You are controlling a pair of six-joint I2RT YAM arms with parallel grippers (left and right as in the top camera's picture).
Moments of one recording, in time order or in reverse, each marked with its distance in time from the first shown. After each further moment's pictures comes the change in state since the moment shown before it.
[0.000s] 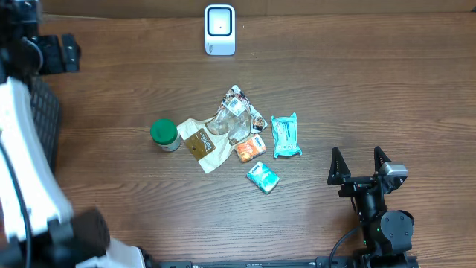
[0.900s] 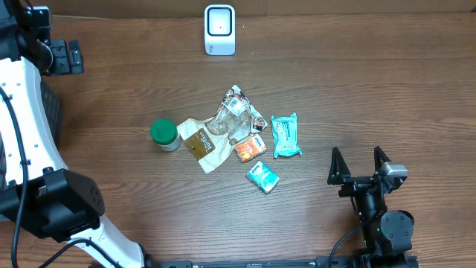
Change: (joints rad) left arm -0.003 0.229 0.008 0.036 -0.121 0.000; right arm 0.000 0.000 0.000 0.000 0.000 0.000
